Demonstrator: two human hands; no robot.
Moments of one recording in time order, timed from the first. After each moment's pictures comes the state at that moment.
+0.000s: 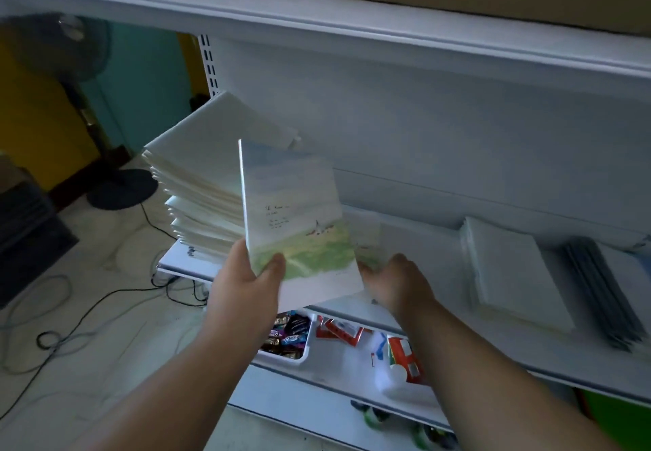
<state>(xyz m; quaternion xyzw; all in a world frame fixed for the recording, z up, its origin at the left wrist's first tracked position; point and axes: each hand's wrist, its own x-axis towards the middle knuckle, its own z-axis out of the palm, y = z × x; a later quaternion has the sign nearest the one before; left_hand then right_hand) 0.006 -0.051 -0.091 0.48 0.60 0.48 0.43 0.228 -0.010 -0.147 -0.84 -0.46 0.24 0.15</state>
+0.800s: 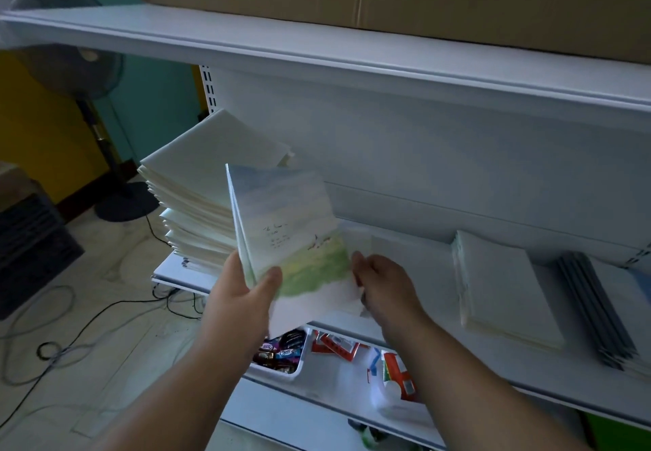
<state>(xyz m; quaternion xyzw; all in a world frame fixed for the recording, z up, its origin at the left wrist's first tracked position) 0.023 -0.062 -0.080 0.43 0.57 0.50 0.49 0.220 -0.032 -0.120 -0.71 -0.47 0.35 0.40</state>
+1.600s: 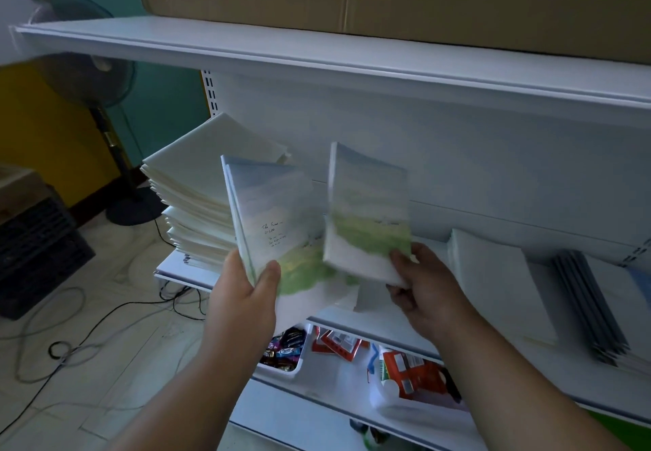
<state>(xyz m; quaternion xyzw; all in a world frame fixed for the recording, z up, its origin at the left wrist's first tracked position) 0.045 -0.084 -0.069 0.50 0.62 0.50 0.34 0.271 -0.056 -0.097 -0.55 -0.27 0.56 0.56</state>
